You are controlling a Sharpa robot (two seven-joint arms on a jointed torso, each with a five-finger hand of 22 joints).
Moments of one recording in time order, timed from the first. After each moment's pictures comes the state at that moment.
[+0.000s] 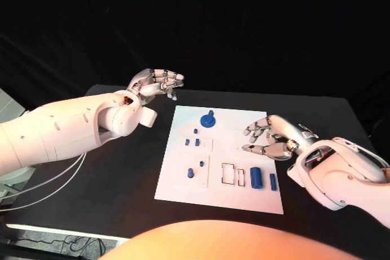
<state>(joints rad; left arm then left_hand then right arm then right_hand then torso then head) 1.13 -0.89 0.00 1.40 -0.17 -0.23 0.38 1.34 -0.19 0.53 0.02 0.16 0.79 0.20 0.37 0.25 0.85 0.15 0.56 0.20 1.02 0.07 1.24 0.44 0.17 0.85 0.17 0.99 0.61 1.12 -1.05 -0.12 1.91 -1.32 -0.52 -0.29 1.37 -0.17 0.10 0.29 0.17 0.96 0.14 0.16 0.42 1.18 0.08 0.46 0.16 1.47 -0.02 1.37 1.14 0.08 1.47 0.09 1.15 1.31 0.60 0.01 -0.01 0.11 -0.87</state>
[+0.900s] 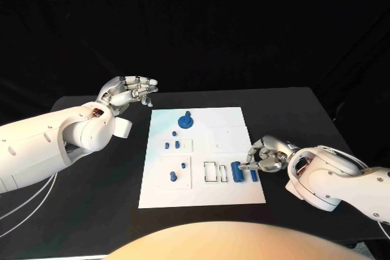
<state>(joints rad) 1.13 -0.90 0.00 1.44 -0.17 -0.22 0.38 1.34 -0.19 0.53 0.03 0.16 0.79 0.20 0.37 0.25 0.85 0.15 0.56 0.20 1.02 0.07 1.24 0.44 0.17 0.85 0.17 0.99 0.61 1.01 -1.11 -0.14 1.89 -1.27 -0.41 -0.48 1.26 -0.10 -0.14 0.30 0.19 0.91 0.09 0.41 0.58 1.46 0.02 1.56 1.31 1.46 -0.05 1.56 1.31 0.01 1.47 0.05 1.57 1.31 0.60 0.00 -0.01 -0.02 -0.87</state>
